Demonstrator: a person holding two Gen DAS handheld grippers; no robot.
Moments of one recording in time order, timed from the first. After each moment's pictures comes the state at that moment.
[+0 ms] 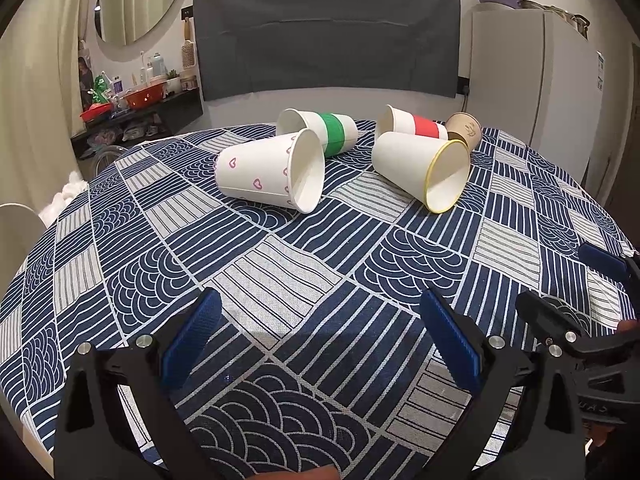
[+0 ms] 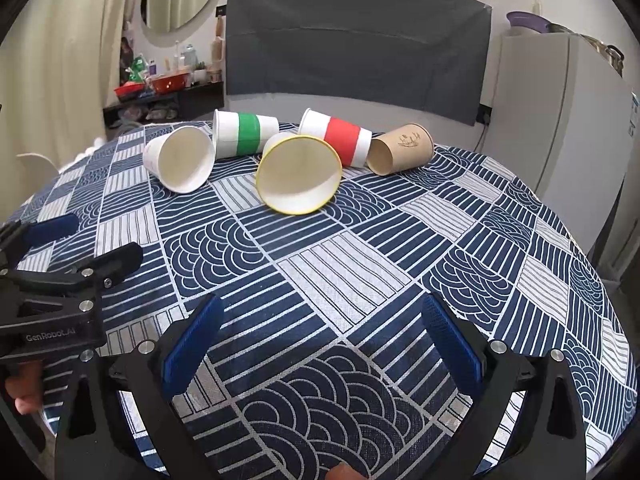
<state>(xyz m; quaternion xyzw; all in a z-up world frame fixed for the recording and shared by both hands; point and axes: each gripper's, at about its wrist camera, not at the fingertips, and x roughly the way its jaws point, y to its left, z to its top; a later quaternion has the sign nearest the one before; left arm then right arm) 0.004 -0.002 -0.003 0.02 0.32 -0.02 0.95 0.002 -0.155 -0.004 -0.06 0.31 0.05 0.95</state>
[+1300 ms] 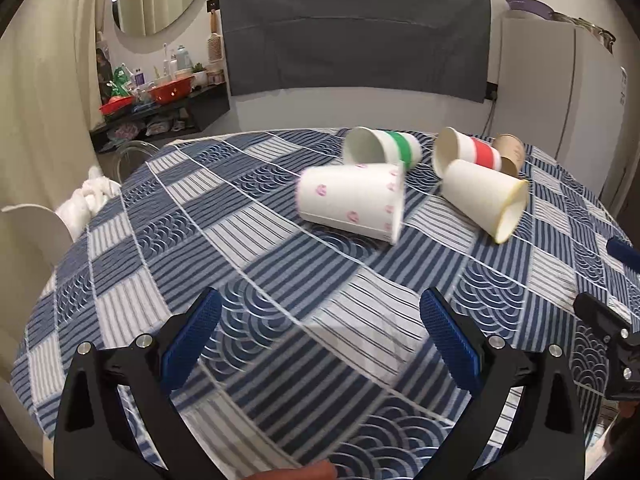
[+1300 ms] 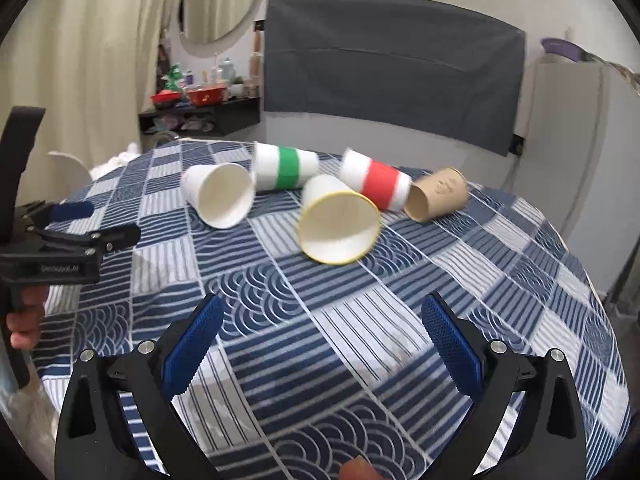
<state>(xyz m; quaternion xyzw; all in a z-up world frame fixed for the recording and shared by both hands) 0.028 0.069 0.028 0.02 0.33 0.02 0.94 0.014 -0.135 0.032 -0.08 0.28 0.13 0.95</state>
